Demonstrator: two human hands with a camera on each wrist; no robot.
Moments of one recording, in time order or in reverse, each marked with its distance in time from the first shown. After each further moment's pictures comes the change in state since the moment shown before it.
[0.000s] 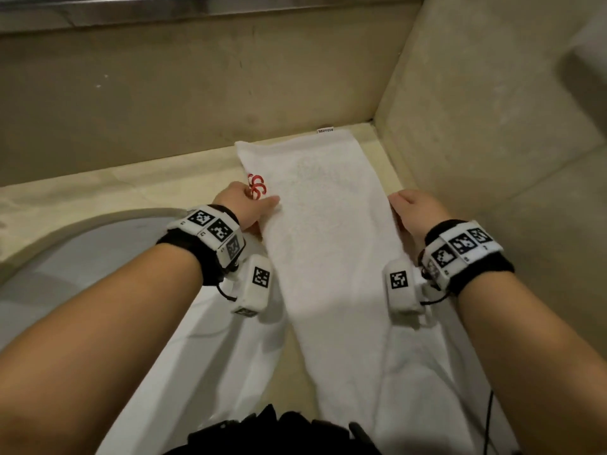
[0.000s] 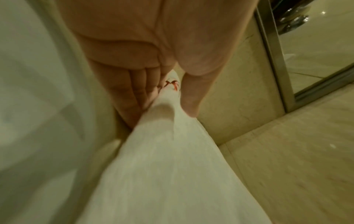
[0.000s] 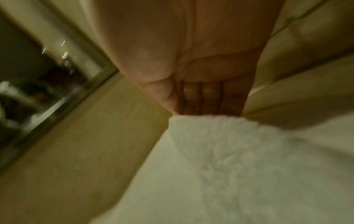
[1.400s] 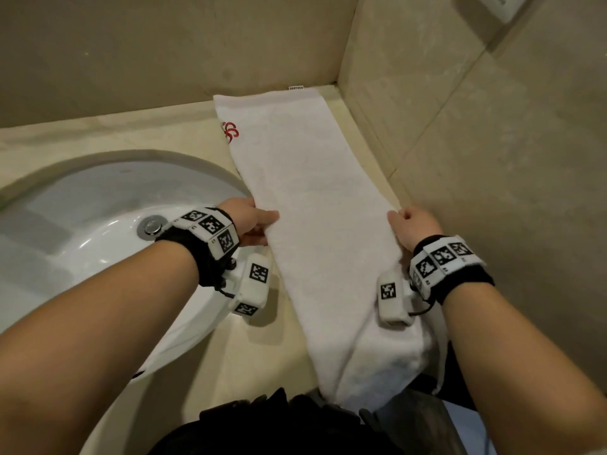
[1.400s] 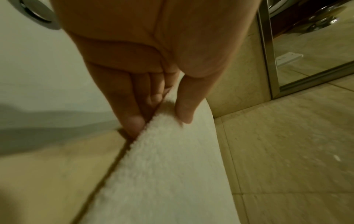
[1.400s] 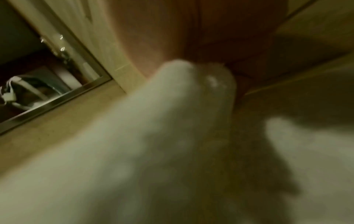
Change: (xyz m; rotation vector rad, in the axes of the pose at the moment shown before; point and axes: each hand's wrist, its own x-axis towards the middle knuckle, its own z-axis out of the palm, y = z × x) left_hand -0.113 -0.051 0.060 -0.513 -0.348 -0.120; right_hand -0.122 0.090 0.003 -0.145 0.117 0.162
